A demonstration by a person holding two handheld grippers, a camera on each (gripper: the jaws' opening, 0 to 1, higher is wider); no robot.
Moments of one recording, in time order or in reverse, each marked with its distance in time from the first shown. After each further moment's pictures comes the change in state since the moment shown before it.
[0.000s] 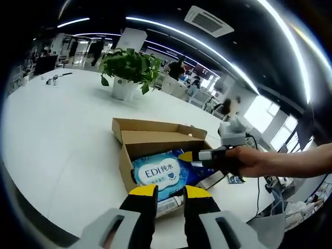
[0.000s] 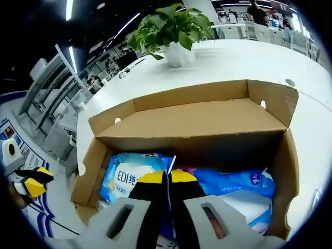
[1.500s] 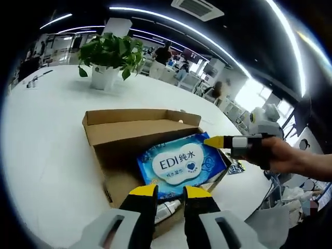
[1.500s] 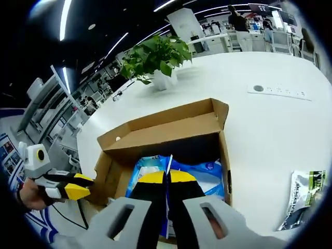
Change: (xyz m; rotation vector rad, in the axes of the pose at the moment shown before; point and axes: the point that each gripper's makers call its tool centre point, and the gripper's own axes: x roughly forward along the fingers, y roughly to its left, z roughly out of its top) left arm 0.054 -0.030 -0.010 0.063 0.140 -0.065; right arm -0.088 -0.014 0.011 0.088 -0.148 -0.056
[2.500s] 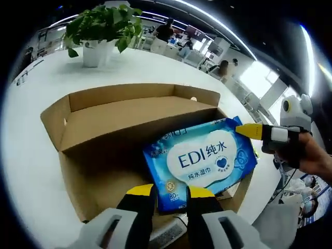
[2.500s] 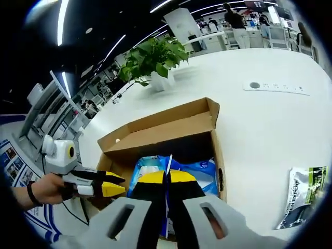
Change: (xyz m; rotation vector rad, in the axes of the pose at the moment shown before) left arm 0.069 0.024 -0.015 0.014 0.203 0.038; right arm 0.002 -0.020 0.001 0.041 0.001 0.015
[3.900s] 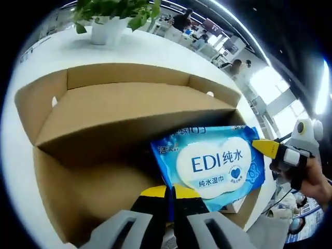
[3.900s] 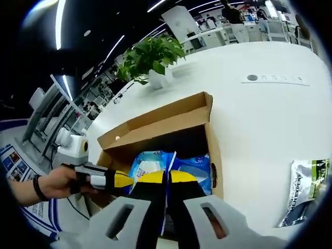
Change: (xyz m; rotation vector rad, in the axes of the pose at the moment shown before) left arm 0.017 -0.001 -0.006 -0.153 0.076 -0.007; right arm -0.003 -0.011 -0.010 0.034 0.007 0.023
